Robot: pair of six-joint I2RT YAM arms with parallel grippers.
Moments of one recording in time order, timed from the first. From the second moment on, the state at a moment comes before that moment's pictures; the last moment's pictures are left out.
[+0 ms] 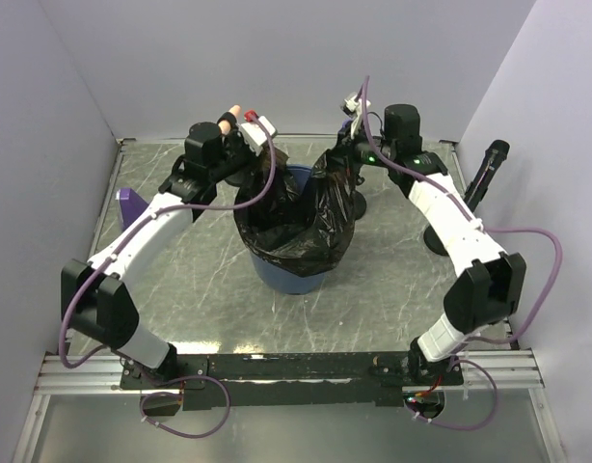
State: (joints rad) left arm -0.44 1.51 1.35 0.02 0.28 0.42; right arm 0.28 1.57 1.55 -0.35 -0.70 -0.13
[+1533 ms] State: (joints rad) left arm -0.28 1.55 1.31 -0.07 0.77 -0.01; right arm 0.25 1.59 1.26 -0.33 -0.83 0.13
